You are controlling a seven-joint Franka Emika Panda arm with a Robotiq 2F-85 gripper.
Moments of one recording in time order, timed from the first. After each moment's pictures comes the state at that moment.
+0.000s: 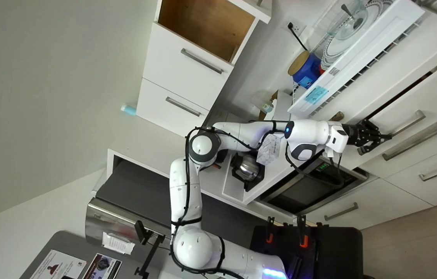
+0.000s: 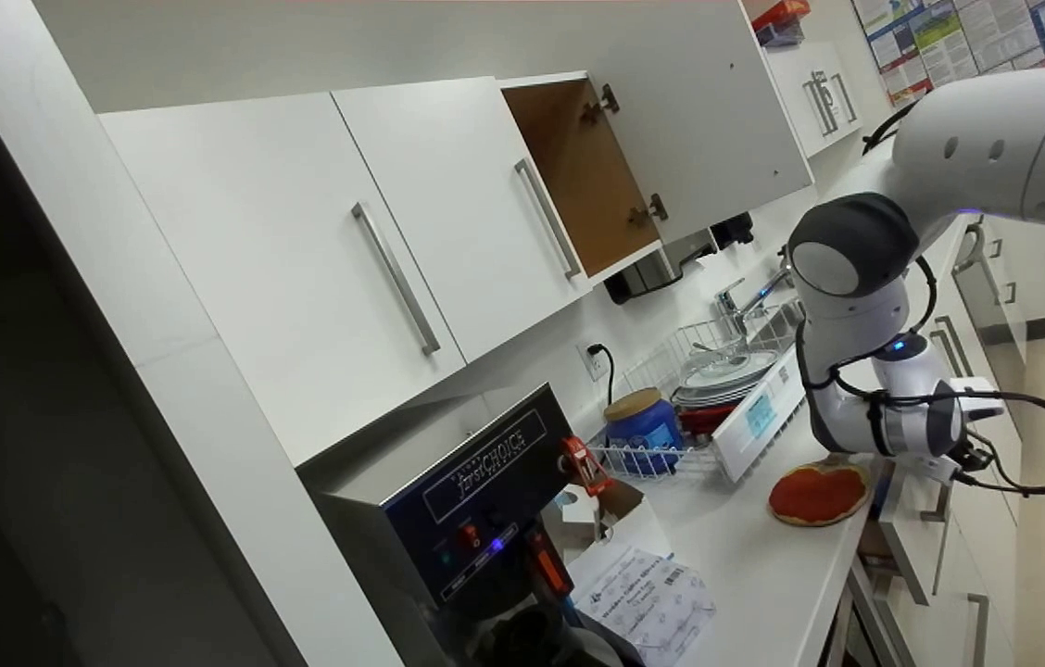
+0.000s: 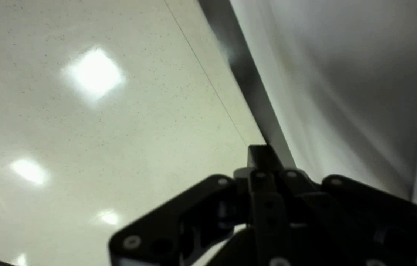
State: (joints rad) arm -0.07 1.05 -0.30 -1.87 1.15 3.26 0.44
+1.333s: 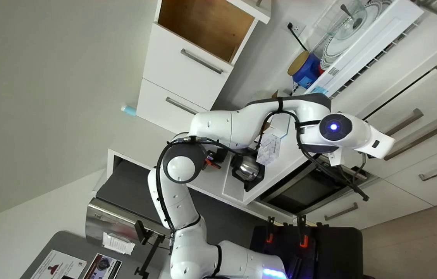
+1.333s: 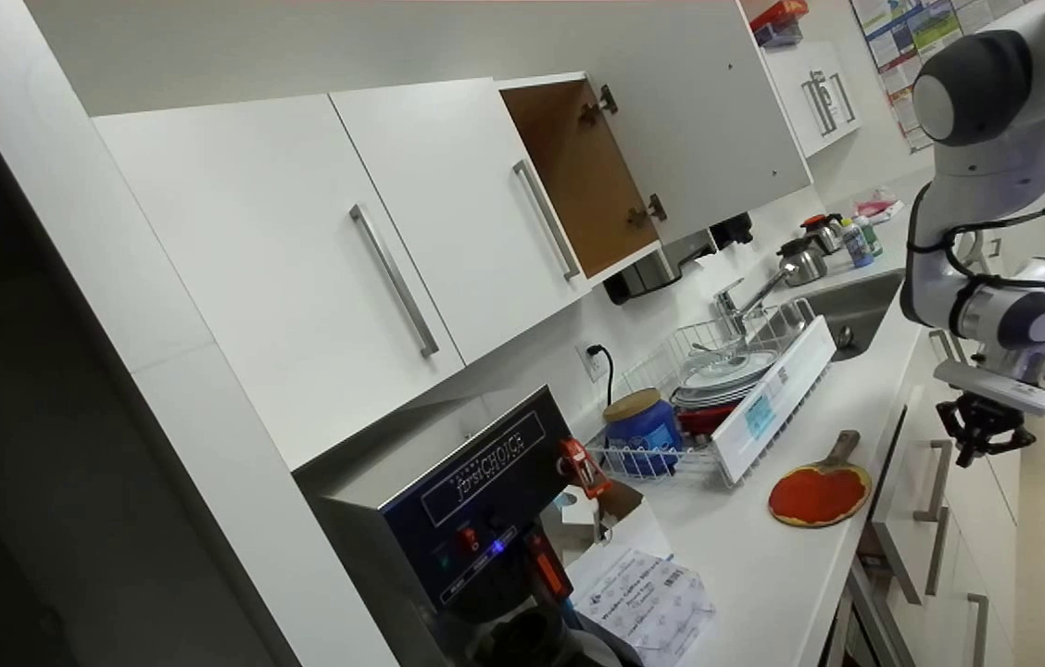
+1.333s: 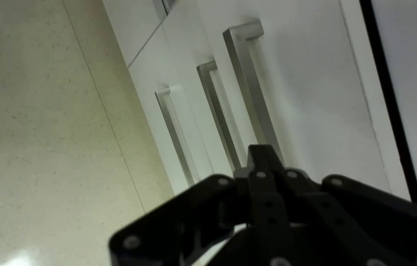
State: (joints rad) arm -0.77 0.81 0.04 -1.92 1.16 2.55 -0.22
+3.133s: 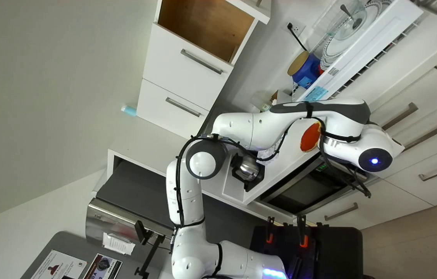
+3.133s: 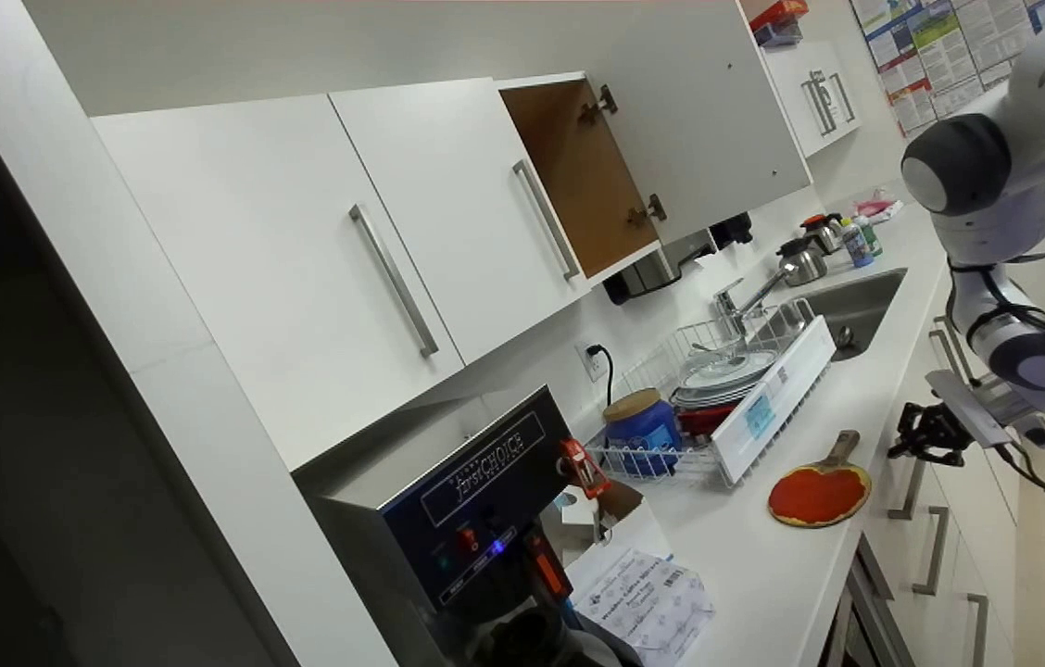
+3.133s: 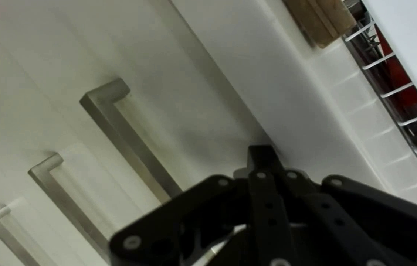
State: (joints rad) arm -0.65 1.01 -0.13 -1.74 1.83 2.05 -0.45
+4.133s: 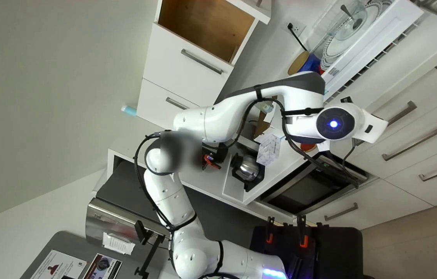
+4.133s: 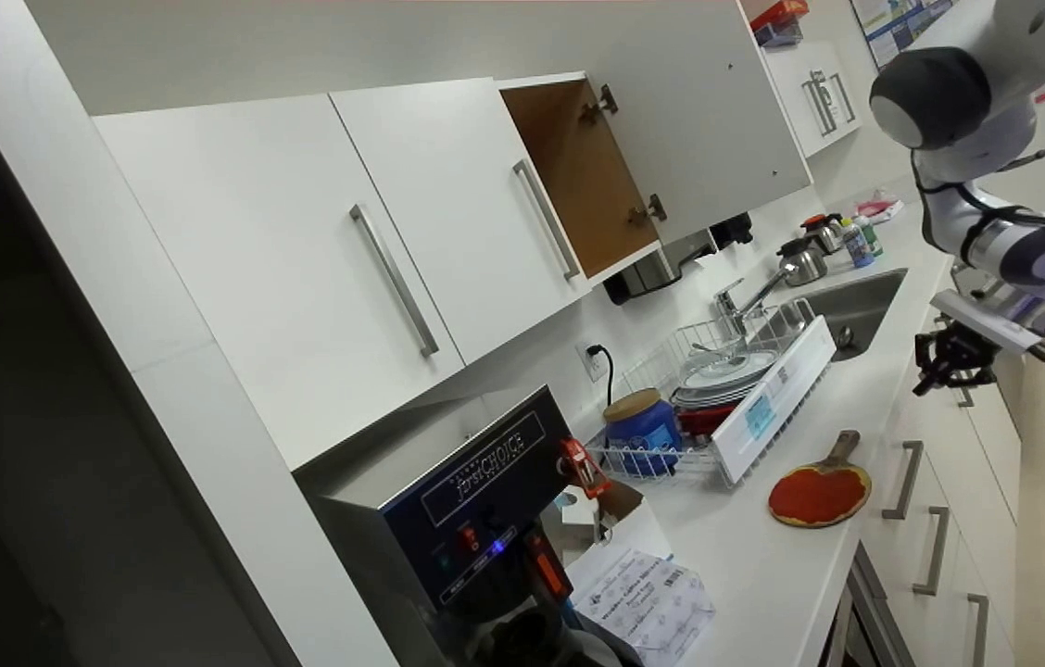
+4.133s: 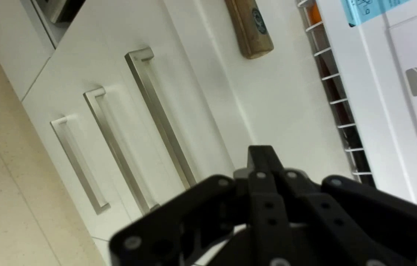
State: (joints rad) arm -0.45 0.70 -0.43 -1.92 1.54 2.06 -0.34
